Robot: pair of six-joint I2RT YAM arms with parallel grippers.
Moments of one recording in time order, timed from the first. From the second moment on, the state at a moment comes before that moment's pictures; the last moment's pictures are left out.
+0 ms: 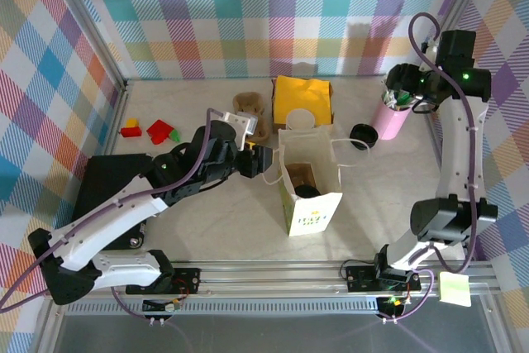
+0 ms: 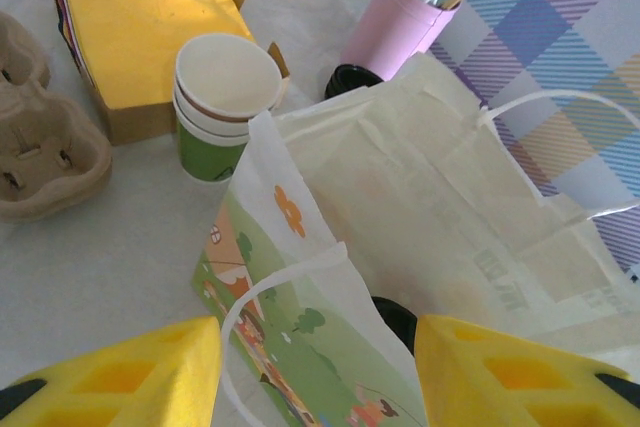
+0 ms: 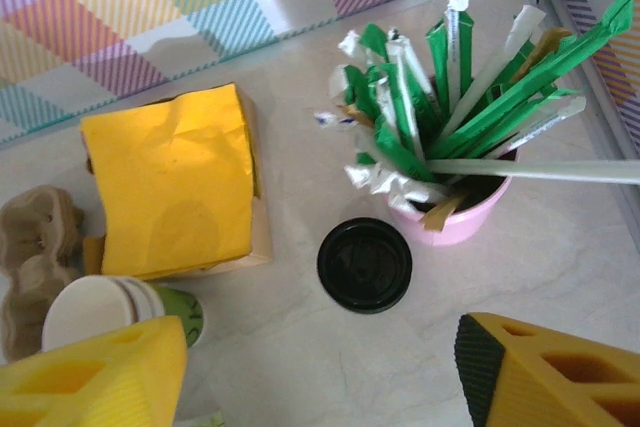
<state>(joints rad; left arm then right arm) -0.89 1.18 1.26 -0.61 -0.09 -0.48 -0.16 1.62 1.96 -1.14 -0.18 0.17</state>
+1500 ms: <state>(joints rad) -0.86 1.23 1.27 -0.57 -0.02 -0.47 -0.22 2.04 2.07 -1.01 -0.29 0.26</state>
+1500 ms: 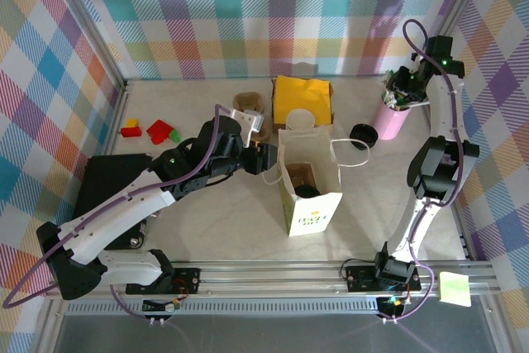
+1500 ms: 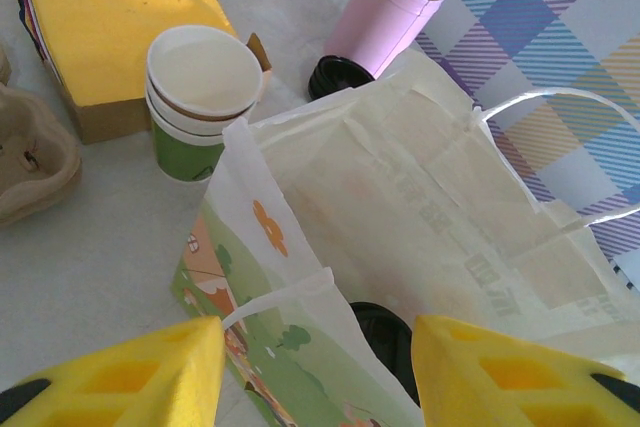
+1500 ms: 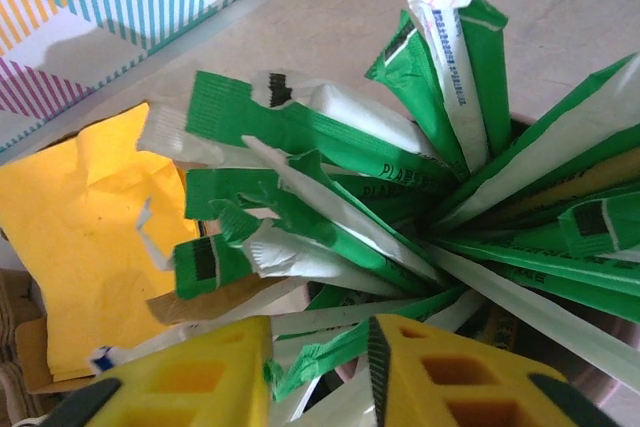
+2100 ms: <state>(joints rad) -0.85 1.23 1.27 -0.57 -0.02 -0.47 -0.22 2.04 2.15 -1.03 -0.28 0.23</state>
